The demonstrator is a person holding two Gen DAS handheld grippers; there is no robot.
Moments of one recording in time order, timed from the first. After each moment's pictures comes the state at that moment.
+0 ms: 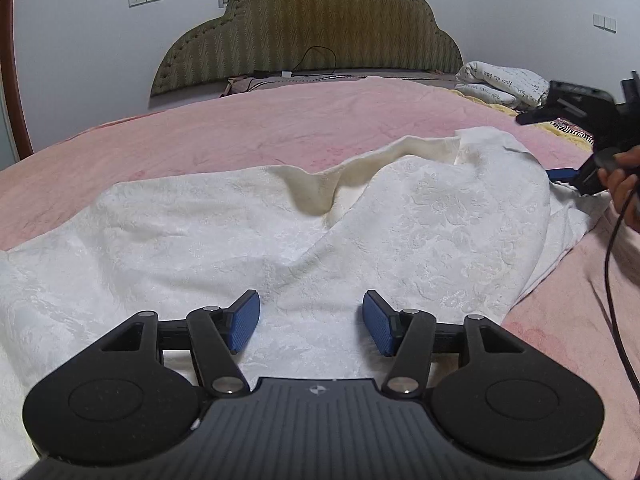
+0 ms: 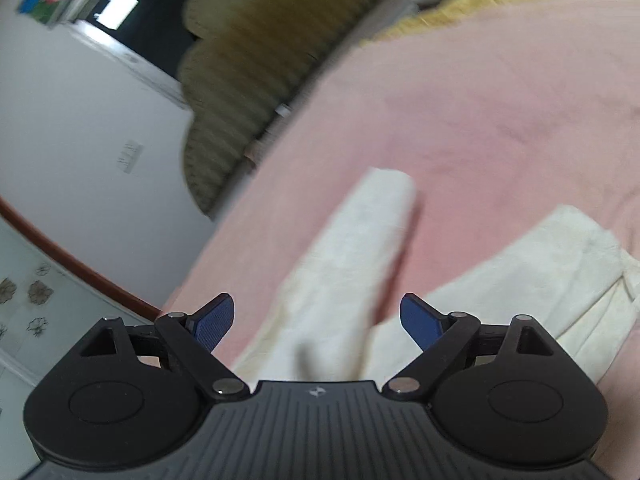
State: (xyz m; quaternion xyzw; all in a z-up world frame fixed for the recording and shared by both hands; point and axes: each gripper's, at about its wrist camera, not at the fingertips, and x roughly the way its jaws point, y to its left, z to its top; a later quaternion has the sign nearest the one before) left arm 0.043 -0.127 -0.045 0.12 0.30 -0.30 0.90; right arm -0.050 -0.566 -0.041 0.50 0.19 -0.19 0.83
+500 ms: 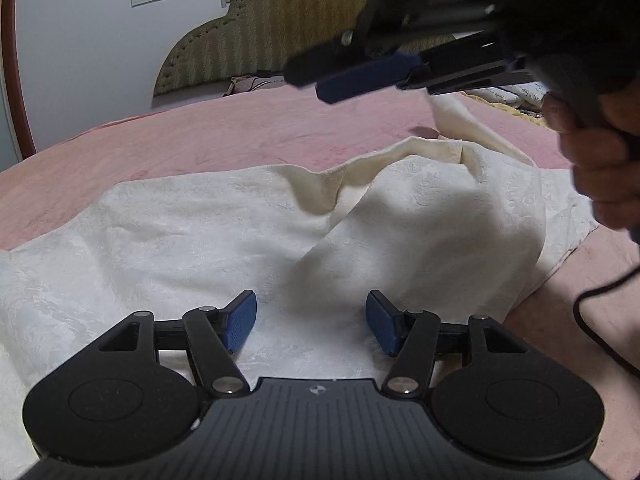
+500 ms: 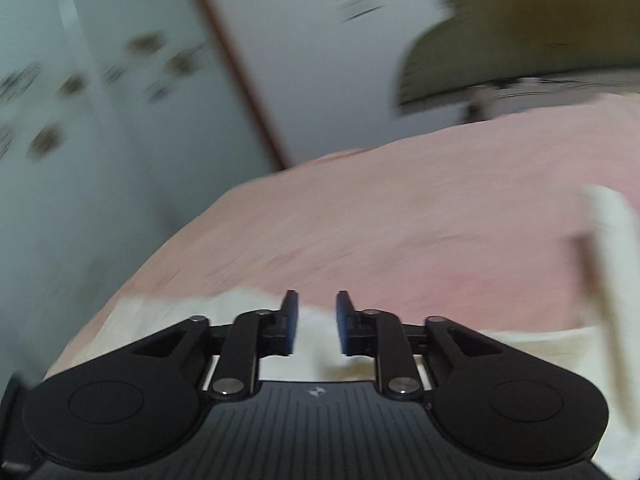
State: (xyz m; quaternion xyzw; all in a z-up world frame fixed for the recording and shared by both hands) left arm 0.043 -0.128 -0.046 0.12 0.30 -0.29 0.90; right arm 0.057 -0.336 0.041 0.19 0.25 0.15 0.94
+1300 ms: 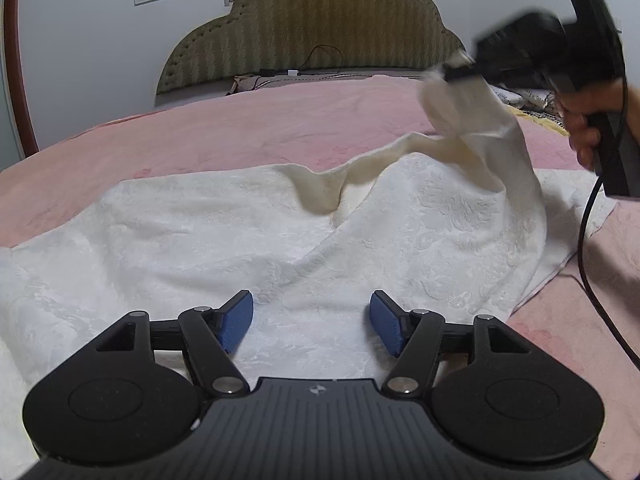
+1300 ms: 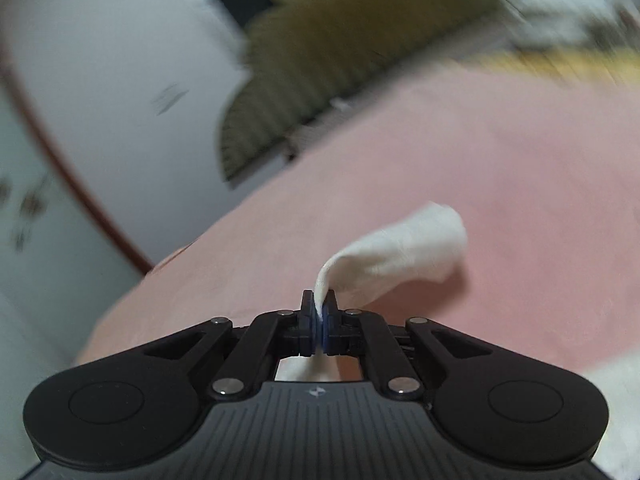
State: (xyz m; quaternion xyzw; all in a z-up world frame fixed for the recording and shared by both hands) left arm 0.042 -0.125 -0.046 0.12 0.30 -0.29 0.90; right arm 0.050 -0.467 0.014 0.25 0.19 -0.11 0.94
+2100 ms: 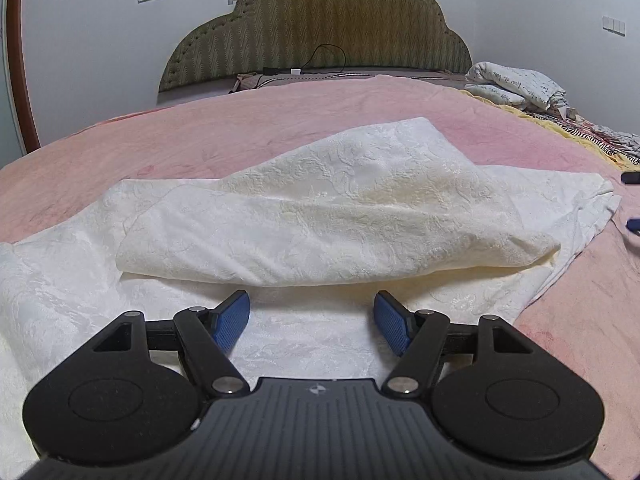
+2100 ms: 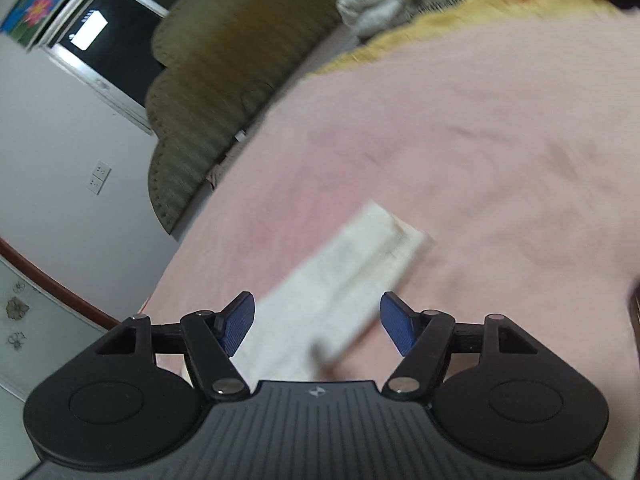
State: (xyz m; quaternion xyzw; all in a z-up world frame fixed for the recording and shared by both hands) left arm 0.043 -0.125 -0.045 0.12 0.30 -0.29 0.90; right arm -0.173 -0.499 -0.054 0.51 0.17 -0.24 0.81
